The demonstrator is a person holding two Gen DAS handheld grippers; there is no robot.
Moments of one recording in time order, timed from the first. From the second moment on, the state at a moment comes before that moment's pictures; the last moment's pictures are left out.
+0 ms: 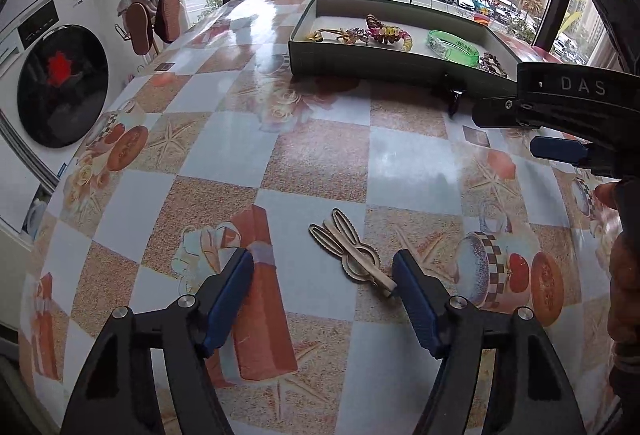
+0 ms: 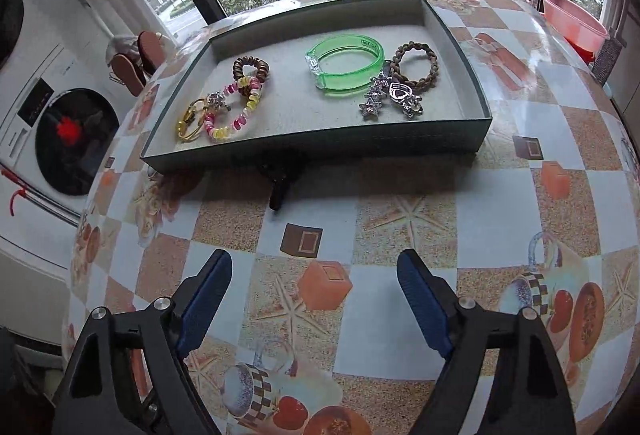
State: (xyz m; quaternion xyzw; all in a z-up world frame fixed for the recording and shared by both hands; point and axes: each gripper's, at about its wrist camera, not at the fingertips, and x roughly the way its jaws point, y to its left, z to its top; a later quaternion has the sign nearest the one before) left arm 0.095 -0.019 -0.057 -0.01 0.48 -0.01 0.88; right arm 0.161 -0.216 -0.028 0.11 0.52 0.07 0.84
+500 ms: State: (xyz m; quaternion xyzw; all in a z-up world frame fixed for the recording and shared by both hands) left arm 0.094 -0.018 -0.058 0.00 0.48 -0.02 0.88; right arm 0.202 -0.174 -0.036 0.06 0.51 0.03 0.86
